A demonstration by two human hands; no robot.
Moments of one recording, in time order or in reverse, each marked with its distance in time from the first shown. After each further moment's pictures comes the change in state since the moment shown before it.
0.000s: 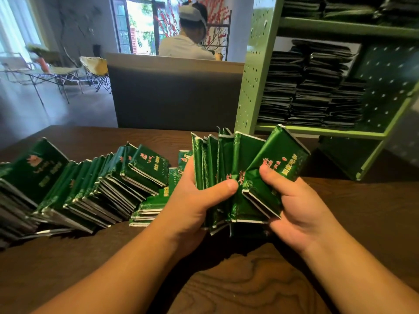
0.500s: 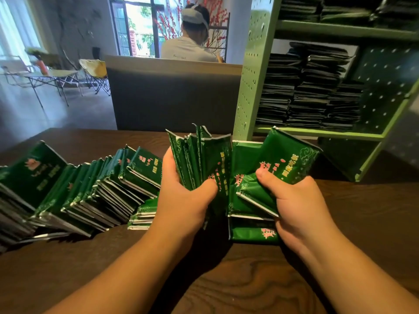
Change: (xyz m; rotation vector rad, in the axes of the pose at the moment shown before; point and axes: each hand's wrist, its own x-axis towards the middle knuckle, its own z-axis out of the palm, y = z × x) left_hand 0.004 -0.002 -0.001 0.251 0.317 0.277; right_hand 0.004 0.005 -0.006 -0.279 0.319 -0.216
